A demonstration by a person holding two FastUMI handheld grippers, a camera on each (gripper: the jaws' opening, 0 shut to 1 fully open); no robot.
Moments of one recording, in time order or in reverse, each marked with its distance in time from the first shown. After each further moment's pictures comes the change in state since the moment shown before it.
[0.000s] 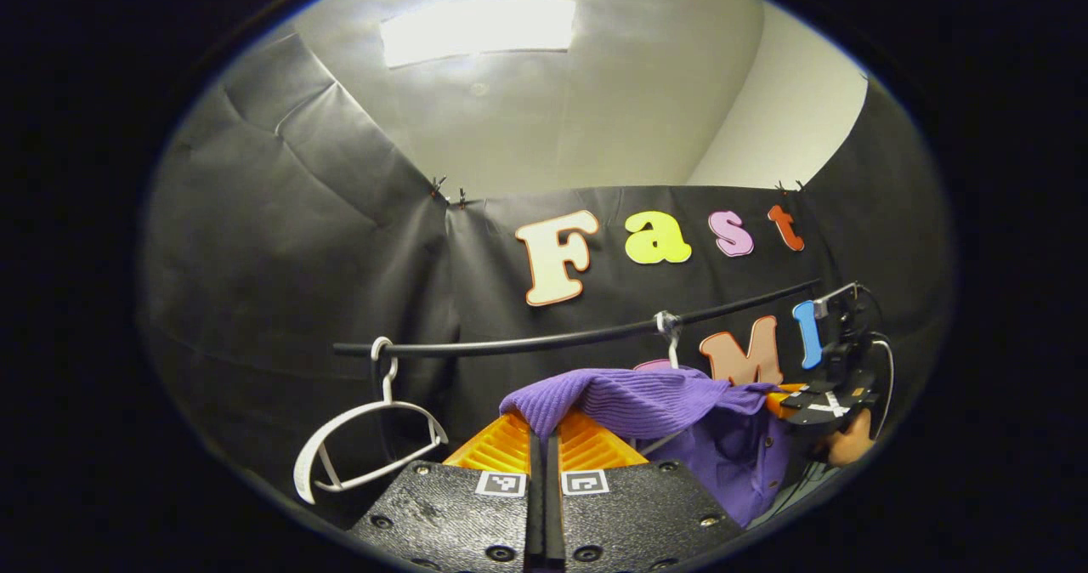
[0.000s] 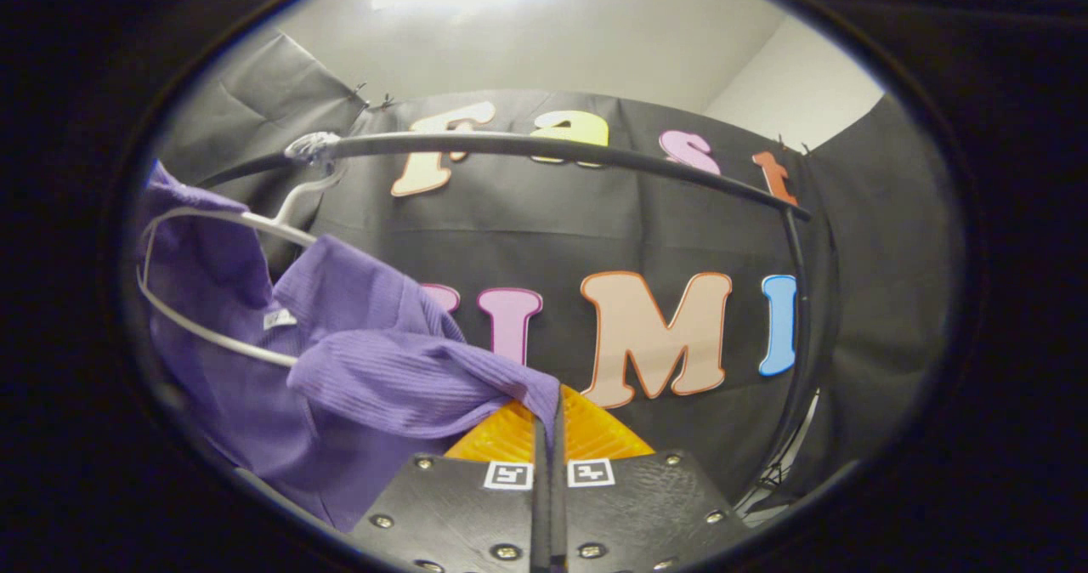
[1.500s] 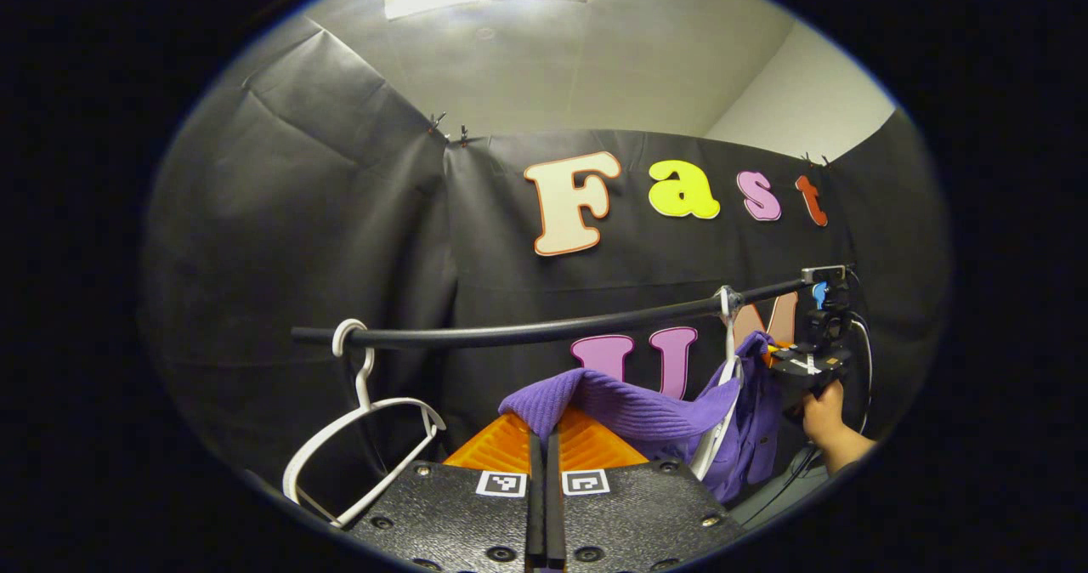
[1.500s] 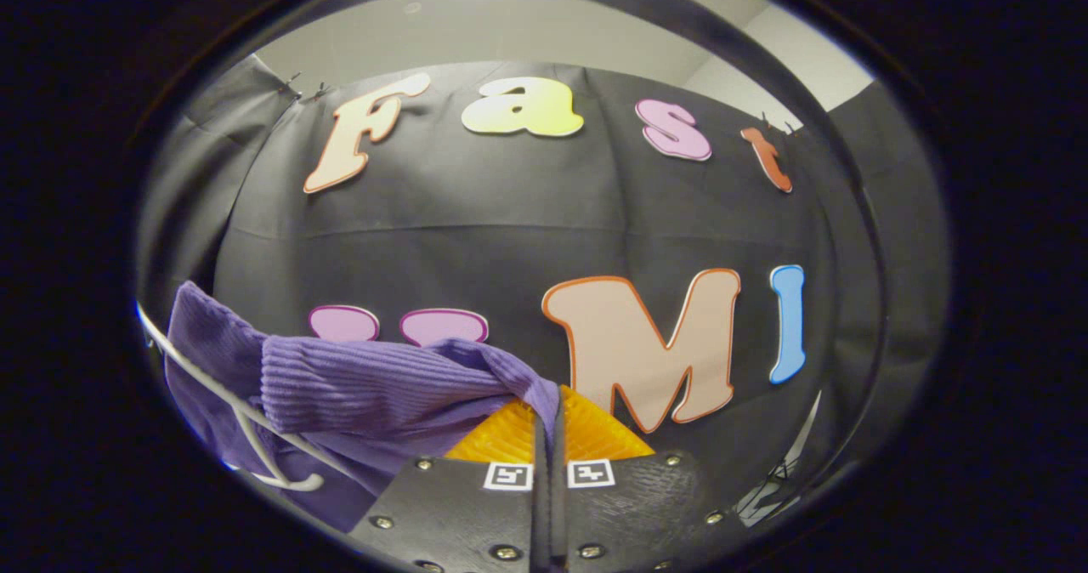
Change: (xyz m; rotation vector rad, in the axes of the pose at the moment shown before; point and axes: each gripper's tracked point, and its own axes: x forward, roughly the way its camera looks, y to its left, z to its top) left arm 0.071 0.028 -0.052 -0.100 0.275 -0.007; right arm 0.162 -0.027 -0.013 0.044 0.052 -0.108
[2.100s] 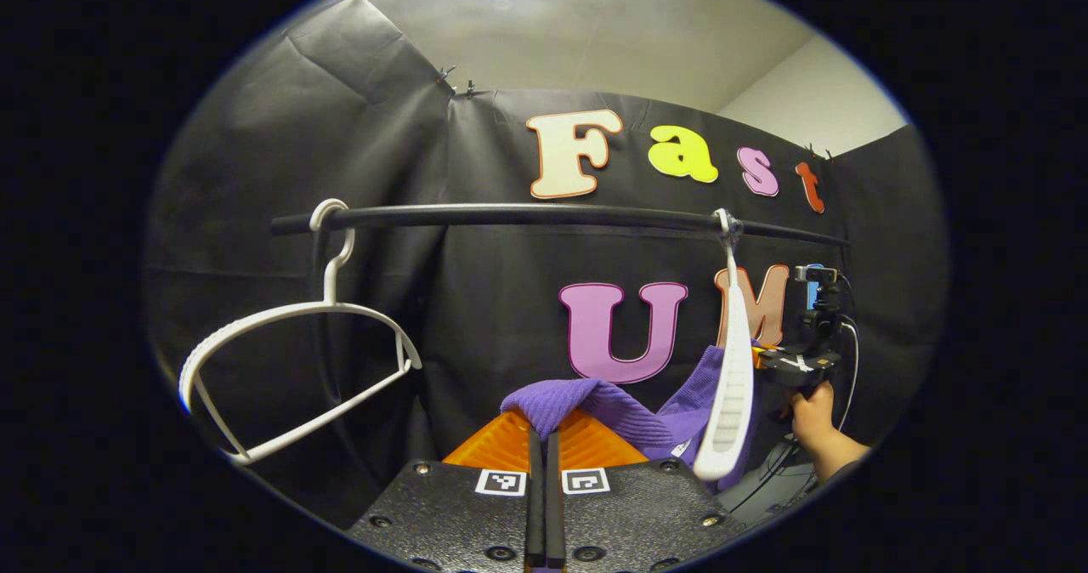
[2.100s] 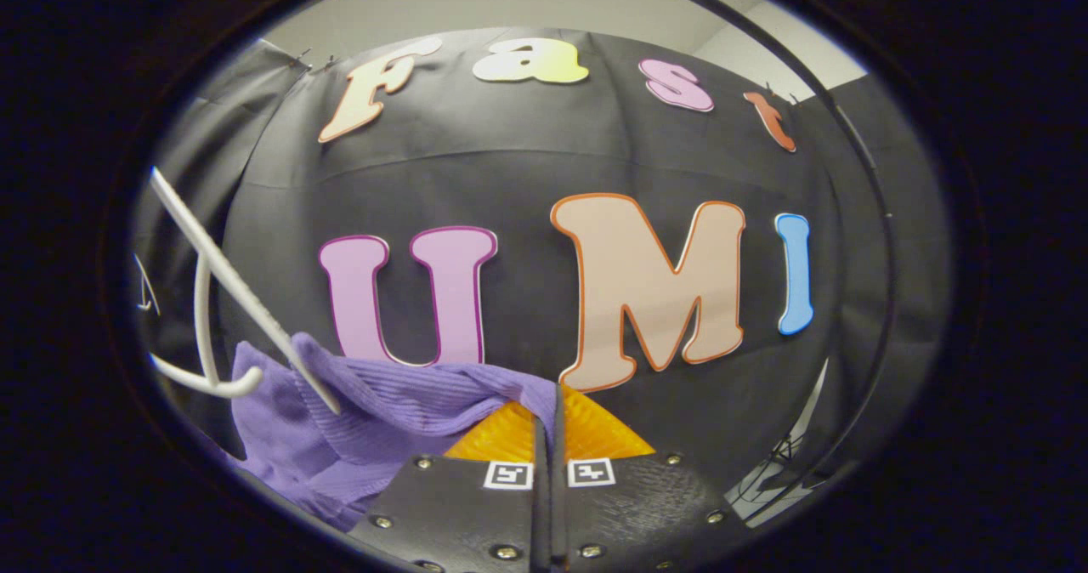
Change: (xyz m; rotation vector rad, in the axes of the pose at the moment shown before) left arm -0.016 -0.008 -0.075 -0.051 0.080 -0.022; right arm -0.031 -0.005 -0.085 -0.026 0.129 0.010
